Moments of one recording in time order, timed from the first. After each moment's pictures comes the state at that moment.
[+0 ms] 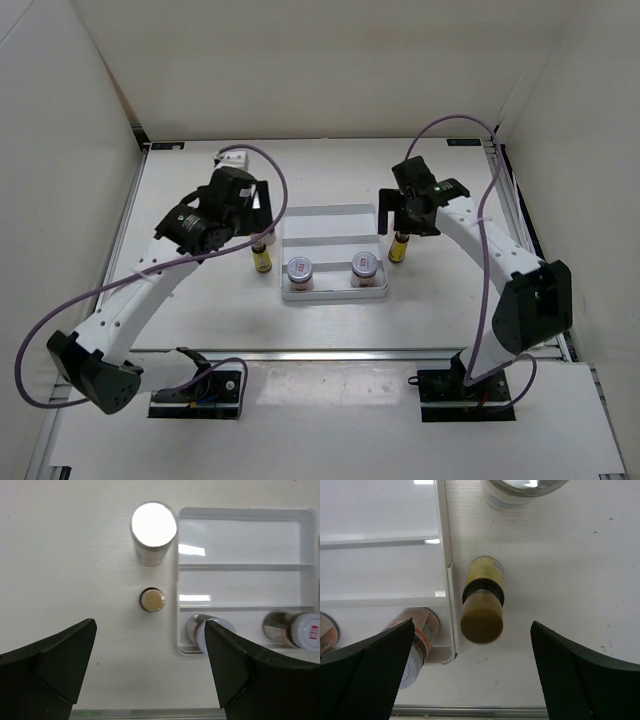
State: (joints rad) left arm -0.59 1.25 1.36 -0.86 -0.38 -0.44; right arm 0.46 1.53 1.34 -0.87 0.18 0.38
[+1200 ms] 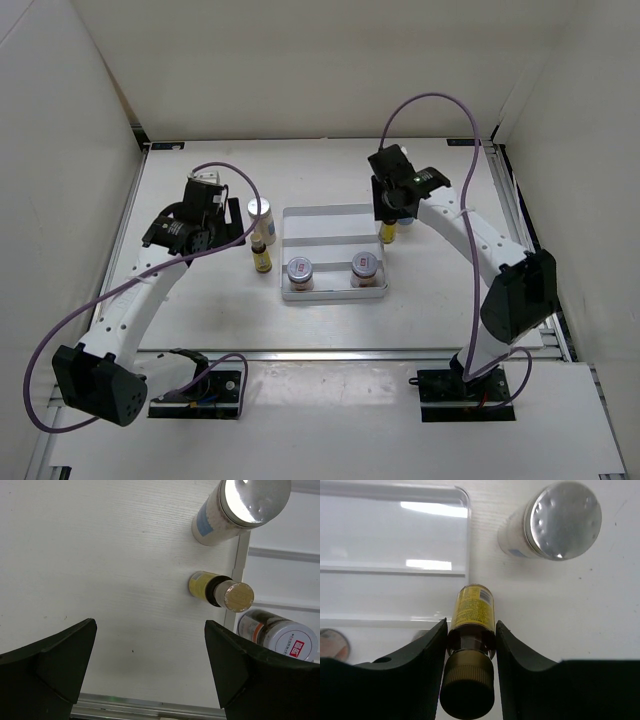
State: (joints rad) left arm -0.31 1.16 1.14 -0.84 -0.29 -0.34; right arm 0.56 1.65 1.49 -0.86 0.32 0.32
